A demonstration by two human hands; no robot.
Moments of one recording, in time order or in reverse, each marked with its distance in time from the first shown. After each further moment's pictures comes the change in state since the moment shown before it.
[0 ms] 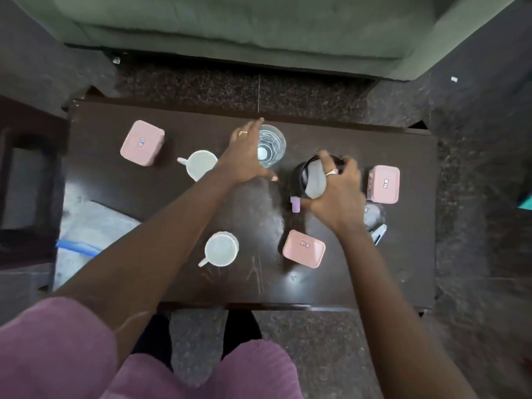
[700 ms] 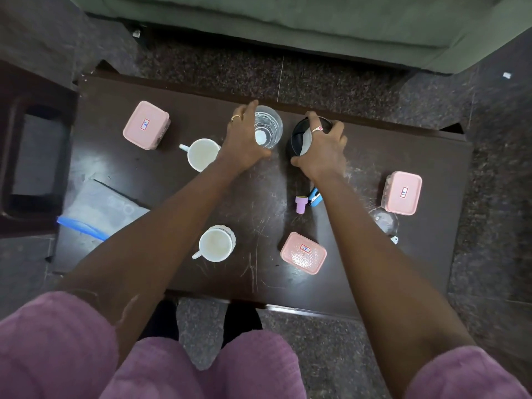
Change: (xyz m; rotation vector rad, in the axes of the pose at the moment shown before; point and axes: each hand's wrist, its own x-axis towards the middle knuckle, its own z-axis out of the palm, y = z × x) left_hand 0.019 -0.010 0.012 -0.095 0.244 -0.150; right_hand 0.101 -0.018 0.051 0.049 -0.188 0.074
